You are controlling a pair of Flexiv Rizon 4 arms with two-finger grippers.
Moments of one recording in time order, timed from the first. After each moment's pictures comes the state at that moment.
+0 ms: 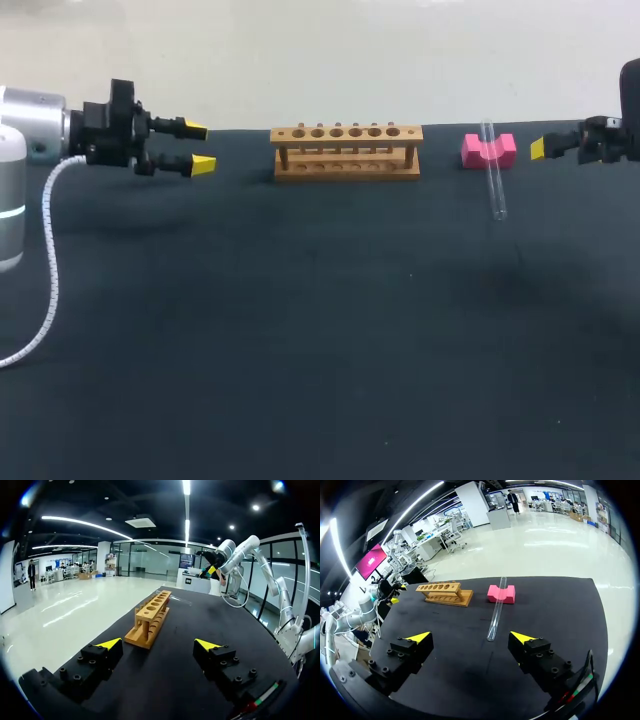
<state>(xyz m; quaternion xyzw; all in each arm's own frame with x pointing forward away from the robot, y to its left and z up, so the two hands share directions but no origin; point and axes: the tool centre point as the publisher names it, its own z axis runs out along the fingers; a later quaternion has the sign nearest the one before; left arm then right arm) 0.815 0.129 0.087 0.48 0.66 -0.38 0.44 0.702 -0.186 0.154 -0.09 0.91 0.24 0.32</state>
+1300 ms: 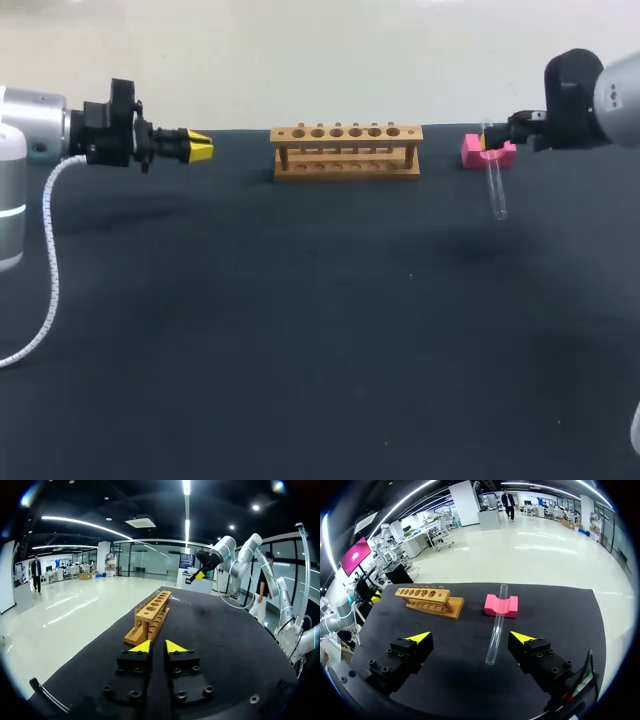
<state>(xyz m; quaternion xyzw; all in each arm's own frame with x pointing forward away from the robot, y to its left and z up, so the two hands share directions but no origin) 0.815 0.129 0.087 0.48 0.66 -0.38 0.44 0.764 -0.145 0.121 -0.08 0.93 0.16 0.33</state>
